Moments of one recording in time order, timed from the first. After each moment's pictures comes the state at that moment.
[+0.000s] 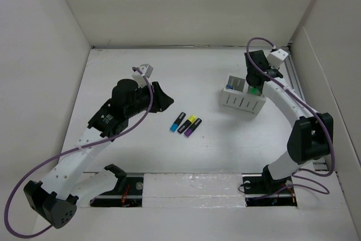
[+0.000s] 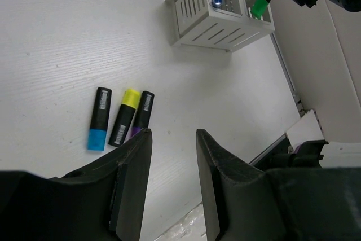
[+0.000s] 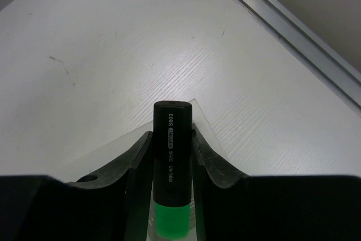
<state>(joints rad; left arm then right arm) -0.57 0.95 0.98 -0.42 0.18 -0.56 0.24 1.58 1.30 -0.53 0.83 0.69</state>
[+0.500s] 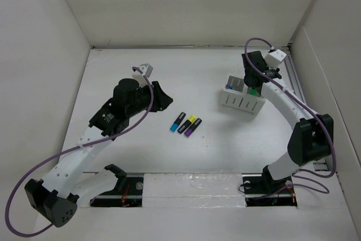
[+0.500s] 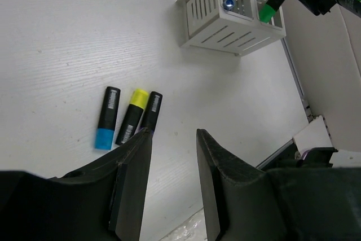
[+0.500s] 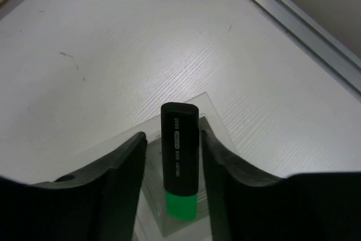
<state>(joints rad) -0.57 0.96 0.98 -0.43 0.15 -0.56 0.27 1.57 1.30 -0.55 0.85 0.74</state>
